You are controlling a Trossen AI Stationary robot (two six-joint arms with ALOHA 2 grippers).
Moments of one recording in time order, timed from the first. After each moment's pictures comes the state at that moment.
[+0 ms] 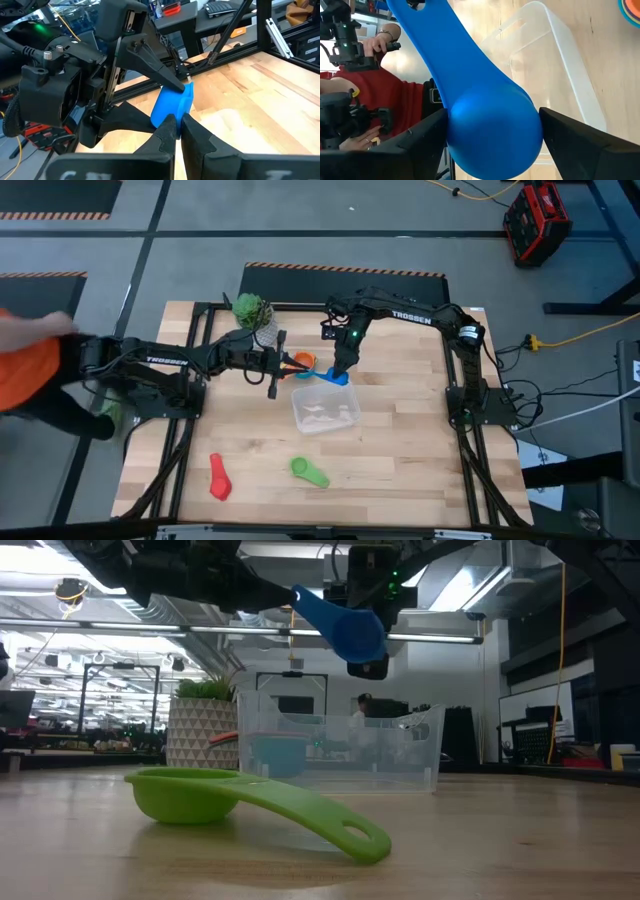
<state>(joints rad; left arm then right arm) 0.21 1.20 0.59 0.51 0.25 0.35 -0.40 2.02 1.79 -1.17 -0.94 -0.09</state>
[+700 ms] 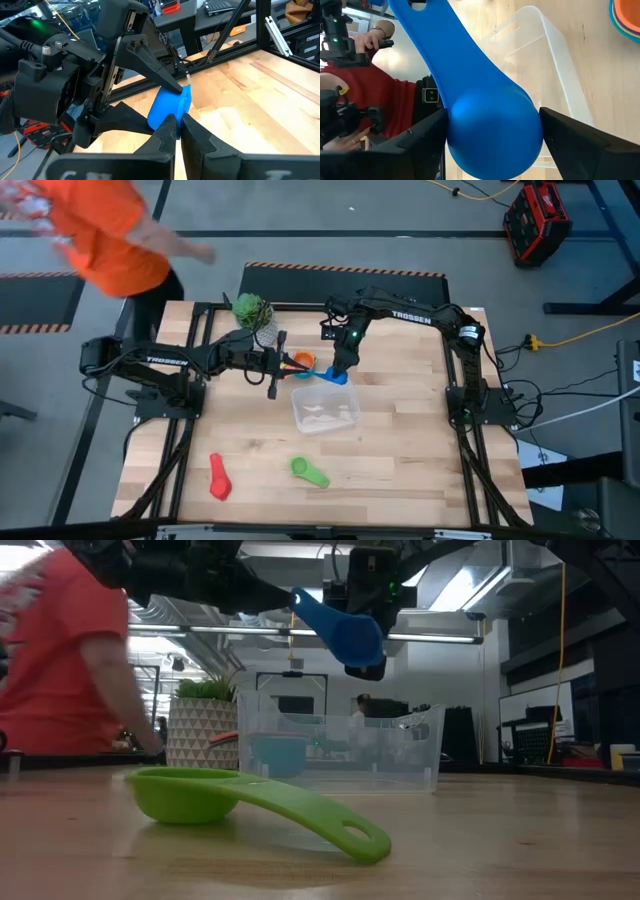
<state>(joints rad) 0.21 1.20 0.59 0.50 0.25 0.35 -0.41 2.02 1.79 -1.15 -0.91 -0.12</state>
